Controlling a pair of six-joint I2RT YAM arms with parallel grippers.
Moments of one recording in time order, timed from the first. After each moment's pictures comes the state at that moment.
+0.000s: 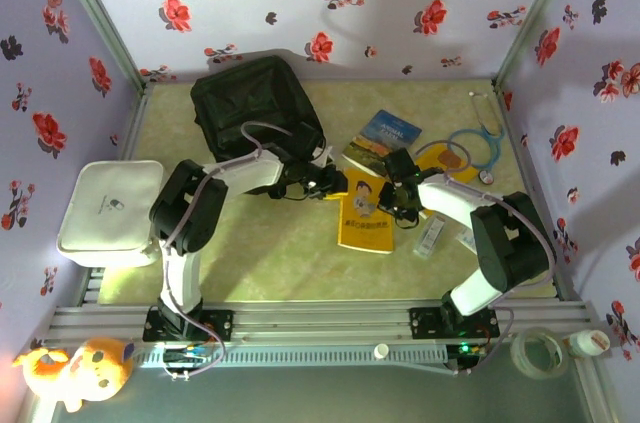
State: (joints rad) left arm -0.70 1.97 1.35 -0.35 0.65 -0.75; right arm 0.44 1.58 0.84 -0.52 -0.03 0.85
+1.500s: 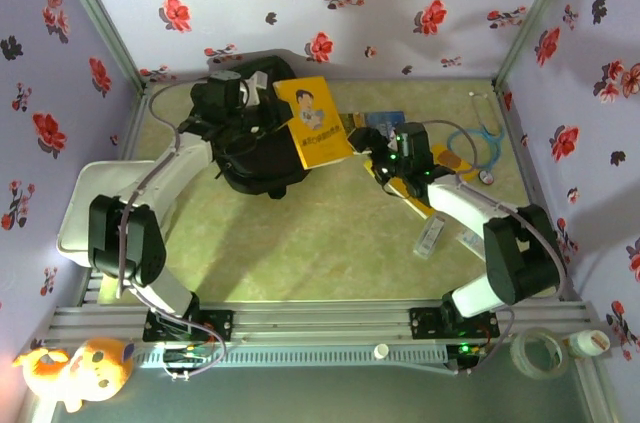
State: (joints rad) left arm -0.37 1.61 1.35 -0.22 0.59 -0.82; right arm 0.39 1.49 0.84 0.16 -0.39 1.20
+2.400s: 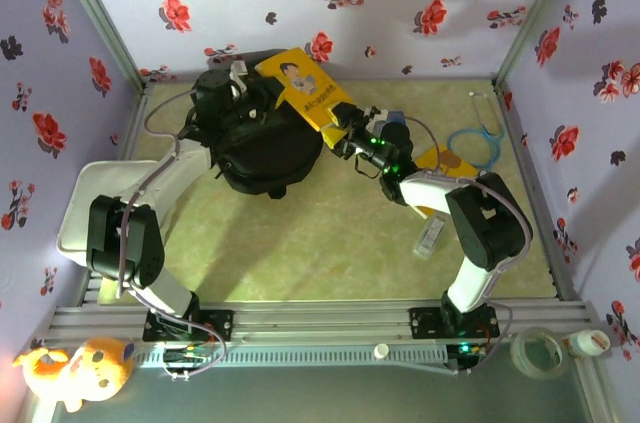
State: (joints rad) left arm -0.35 1.60 1.26 0.18 0.46 -1.31; right arm 0.50 1.74 0.88 0.95 -0.43 1.72
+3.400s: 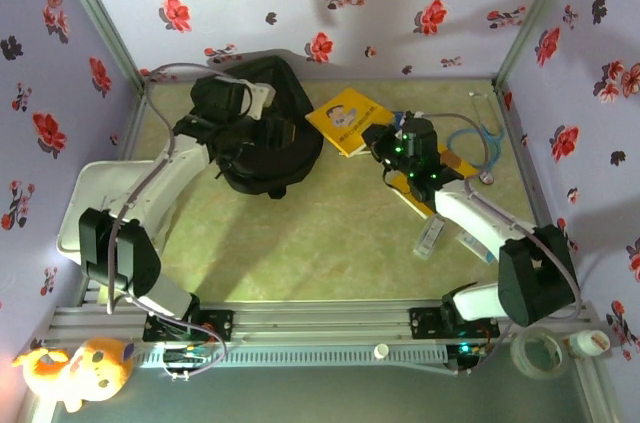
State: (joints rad) left arm -0.42 1.56 1.40 -0.62 0.24 -0.07; right arm 0.42 1.36 0.85 0.16 -0.20 1.16
